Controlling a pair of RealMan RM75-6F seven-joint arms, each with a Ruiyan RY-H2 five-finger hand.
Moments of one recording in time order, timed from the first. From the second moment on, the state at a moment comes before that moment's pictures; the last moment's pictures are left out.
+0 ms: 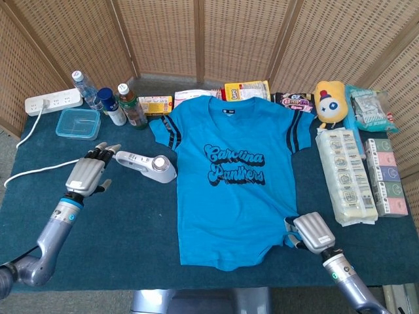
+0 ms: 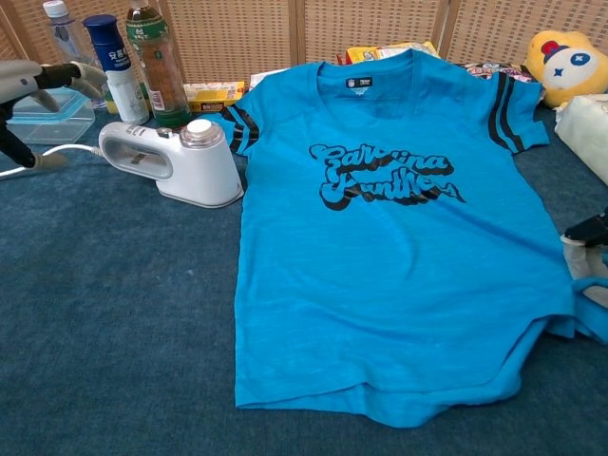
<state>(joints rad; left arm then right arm) -0.56 -1.39 -0.19 -1.40 1.27 1.01 0.13 0.34 -1.36 -0.05 -1.47 -1.59 1.17 -0.11</state>
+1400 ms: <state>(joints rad) -0.87 -1.72 -0.26 -0.93 1.12 0.72 0.22 0.34 -1.34 -0.03 -1.48 -1.54 1.17 -0.10</state>
